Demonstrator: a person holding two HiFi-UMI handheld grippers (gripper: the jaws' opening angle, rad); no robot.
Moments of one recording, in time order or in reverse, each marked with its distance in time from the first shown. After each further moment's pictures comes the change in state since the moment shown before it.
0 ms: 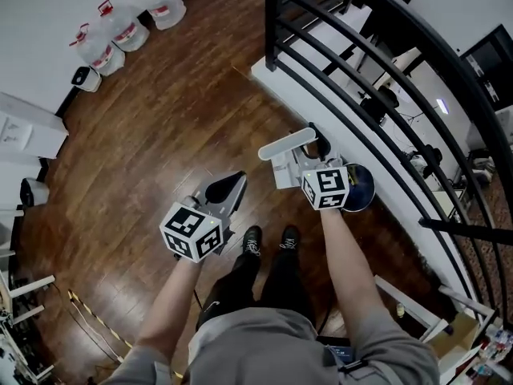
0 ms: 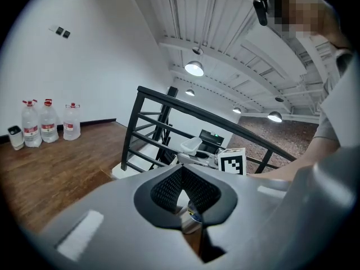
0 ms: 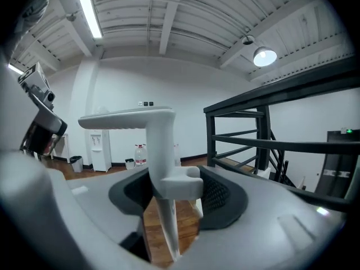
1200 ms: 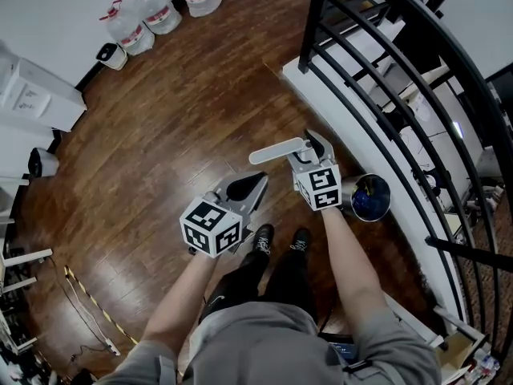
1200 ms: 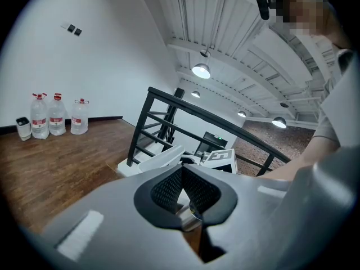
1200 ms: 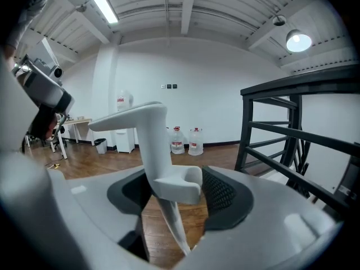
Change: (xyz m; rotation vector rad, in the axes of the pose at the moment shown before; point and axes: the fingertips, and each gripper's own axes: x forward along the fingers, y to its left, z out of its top) left arm -0.036 0.025 -0.019 -0.064 -0.006 0.028; right arm 0.048 0.110 -0.041 -0.099 0.176 0.212
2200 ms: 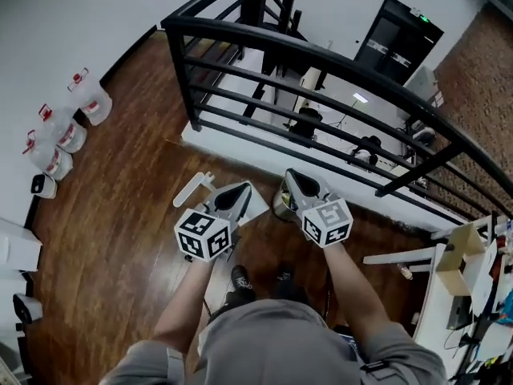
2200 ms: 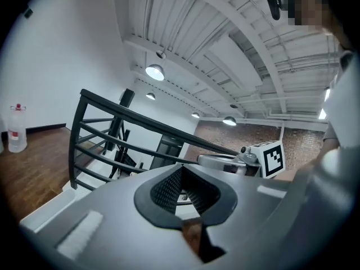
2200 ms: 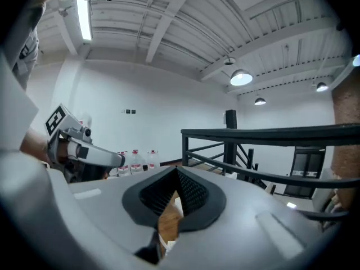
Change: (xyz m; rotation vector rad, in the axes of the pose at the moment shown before) left arm 0.041 -0.180 0.067 0.165 -0.013 -0.464; right arm -0.305 -0.048 0.106 0.147 -0.178 -0.462
